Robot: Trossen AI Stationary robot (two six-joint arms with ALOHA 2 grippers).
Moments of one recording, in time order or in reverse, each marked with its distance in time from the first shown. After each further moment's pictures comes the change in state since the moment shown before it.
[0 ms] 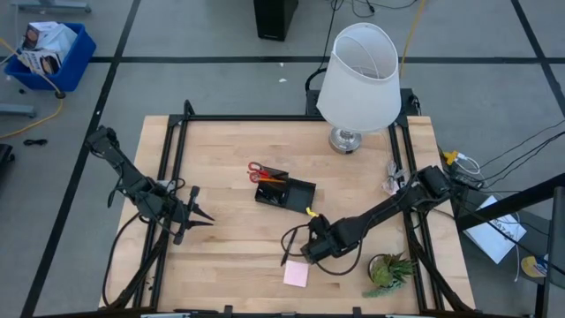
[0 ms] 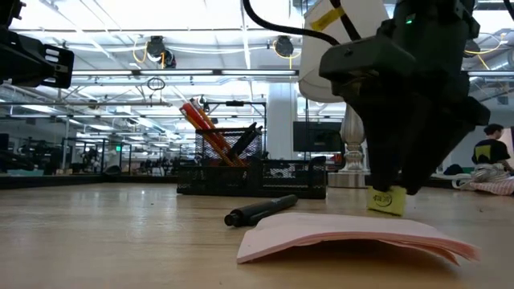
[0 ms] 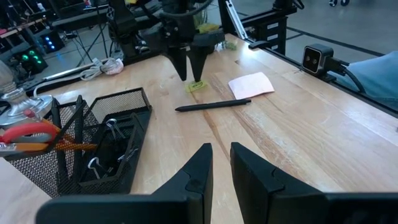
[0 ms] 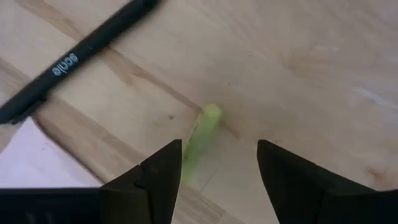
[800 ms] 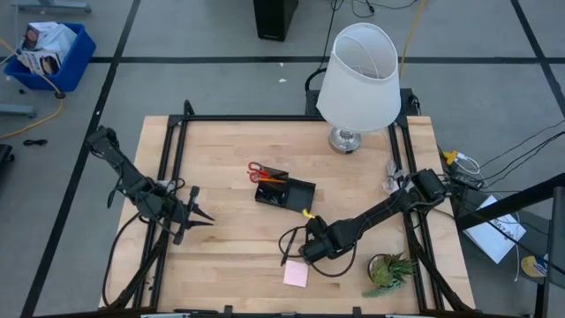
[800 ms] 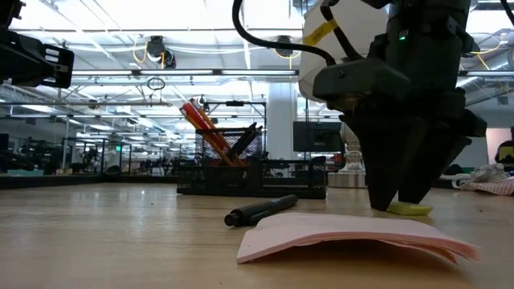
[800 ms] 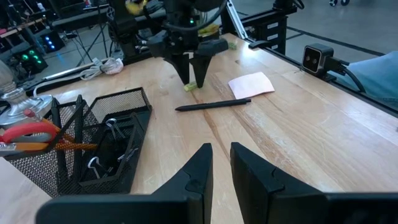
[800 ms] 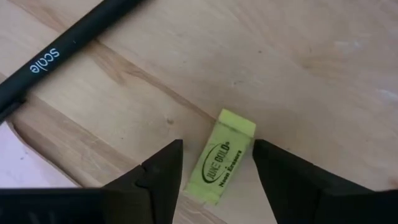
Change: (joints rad) left arm 0.000 0.000 0.000 0.000 0.000 0.000; right arm 0.000 0.075 0.005 0.027 -0.034 -0.005
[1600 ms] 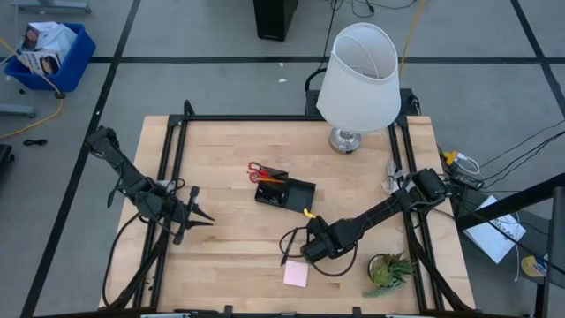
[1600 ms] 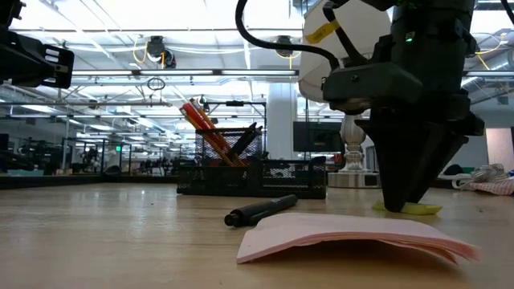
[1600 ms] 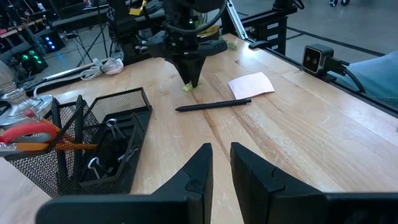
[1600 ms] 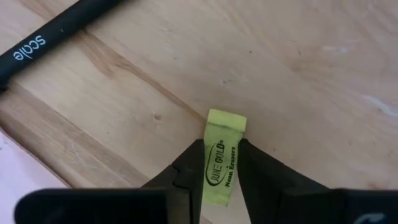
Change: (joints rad) left arm 0.000 0.000 0.000 0.000 0.000 0.000; right arm -0.001 -0.004 -0.005 -0.003 0.004 -0.052
